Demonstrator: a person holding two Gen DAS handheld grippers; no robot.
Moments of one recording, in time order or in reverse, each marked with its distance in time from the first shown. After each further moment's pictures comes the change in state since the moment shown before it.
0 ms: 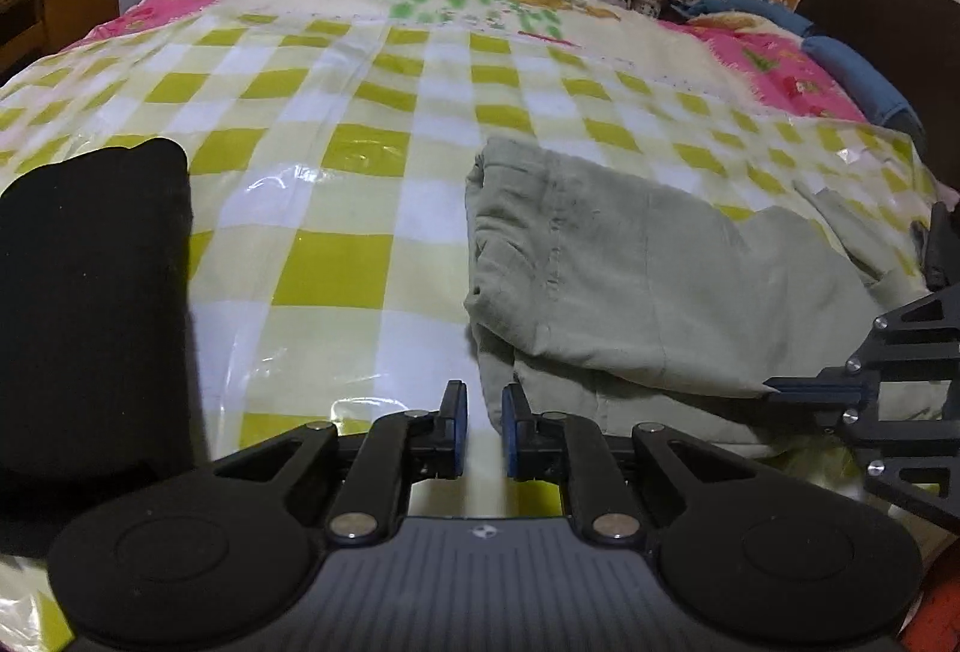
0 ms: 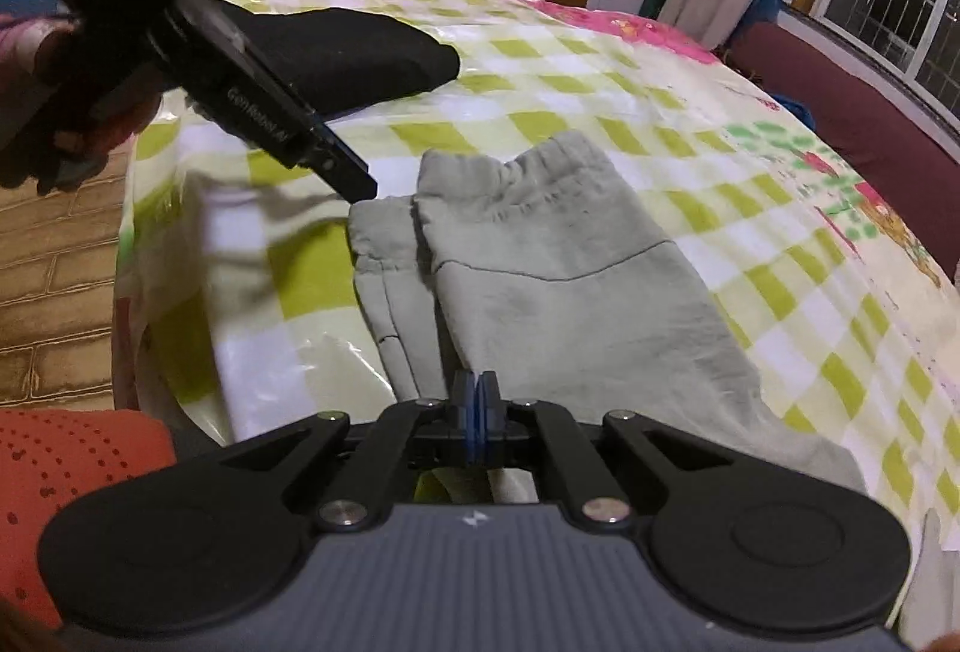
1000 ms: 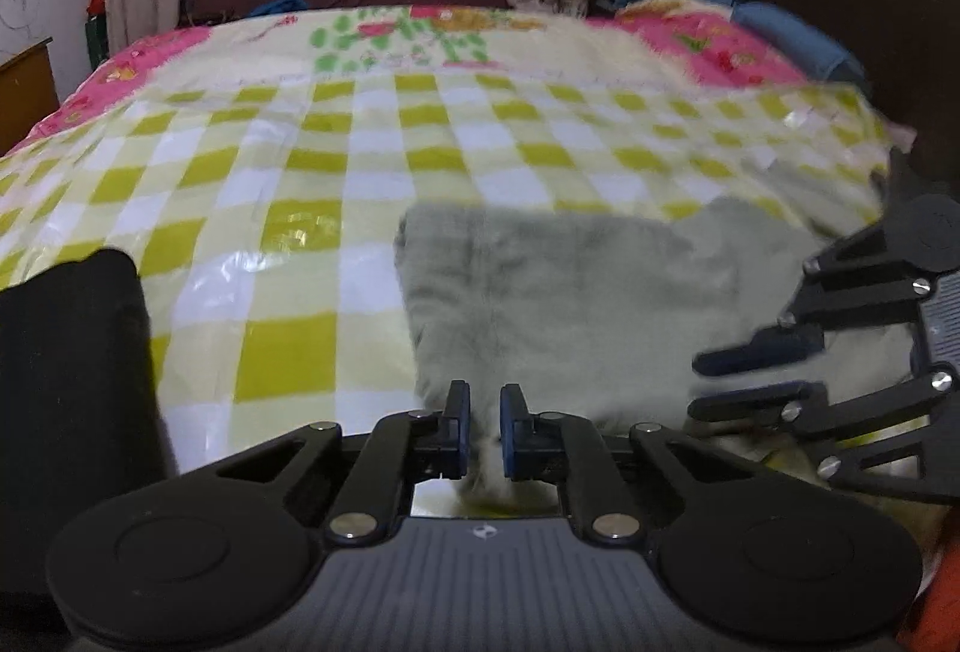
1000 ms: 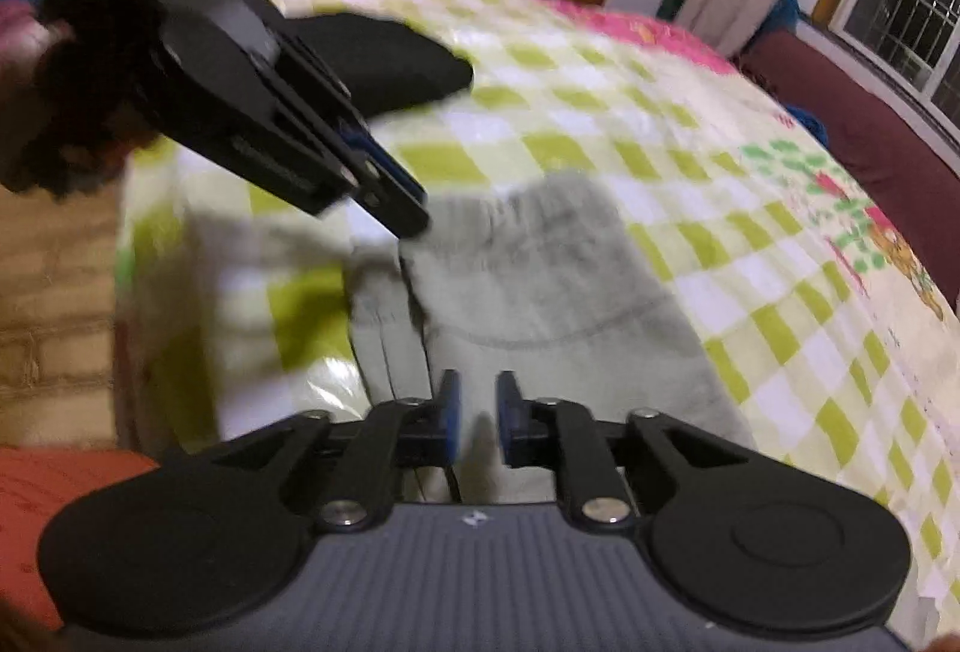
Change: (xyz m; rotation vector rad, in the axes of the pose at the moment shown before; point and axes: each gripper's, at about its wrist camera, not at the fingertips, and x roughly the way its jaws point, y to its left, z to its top) left arm 0.002 -0.022 0.014 0.189 -0.022 -0.021; right arm 0.018 -0.003 0.026 -0.045 0.050 0.008
